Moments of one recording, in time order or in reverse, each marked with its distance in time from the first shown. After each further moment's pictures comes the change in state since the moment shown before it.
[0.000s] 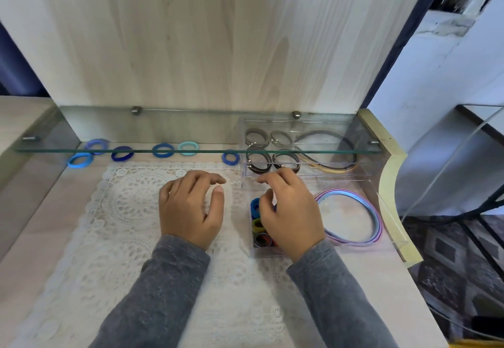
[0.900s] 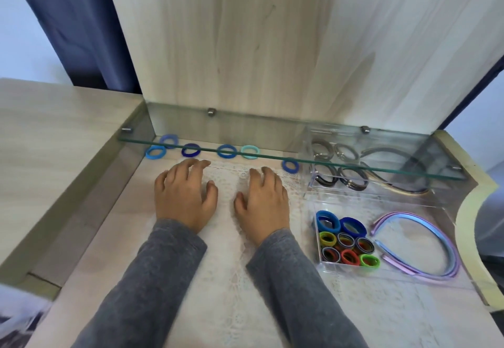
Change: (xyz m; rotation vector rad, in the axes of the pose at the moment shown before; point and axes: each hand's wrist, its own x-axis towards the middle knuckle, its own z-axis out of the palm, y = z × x) left_hand 0.016 -0.108 -0.057 0.424 -0.098 -0.188; right_hand 0.029 -0.094 0.110 -0.129 -0.230 0.018
